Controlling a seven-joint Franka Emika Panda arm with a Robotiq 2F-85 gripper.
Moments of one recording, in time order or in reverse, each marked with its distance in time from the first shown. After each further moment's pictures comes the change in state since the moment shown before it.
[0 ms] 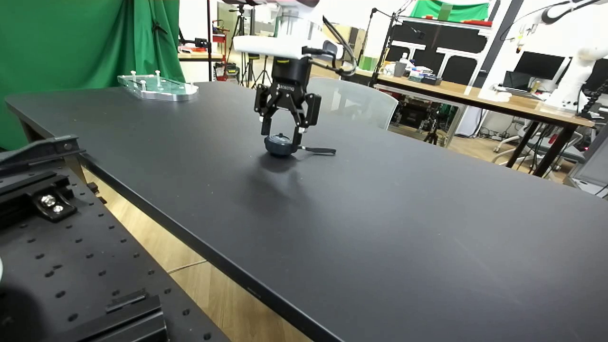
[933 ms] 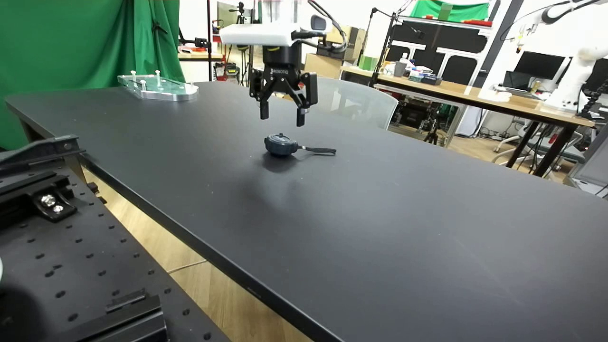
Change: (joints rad) arm 0.045 -0.101 -0.016 -0.118 -0.168 0.204 0.124
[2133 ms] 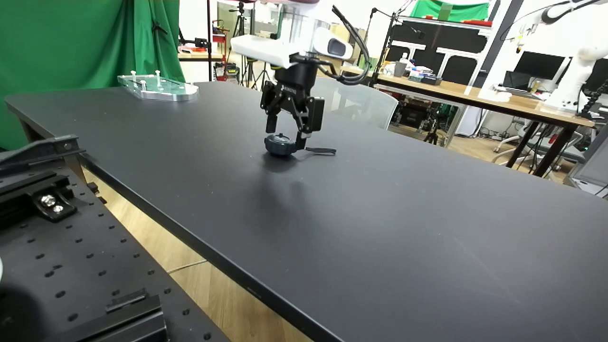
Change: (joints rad) arm -0.127 0.023 0.038 -0.046 0.299 0.013 -0.087
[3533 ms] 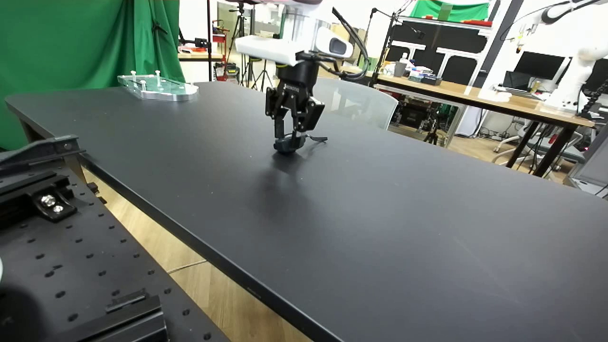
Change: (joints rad) arm 0.039 0.027 -0.027 0.060 -0.033 -0.043 0.004
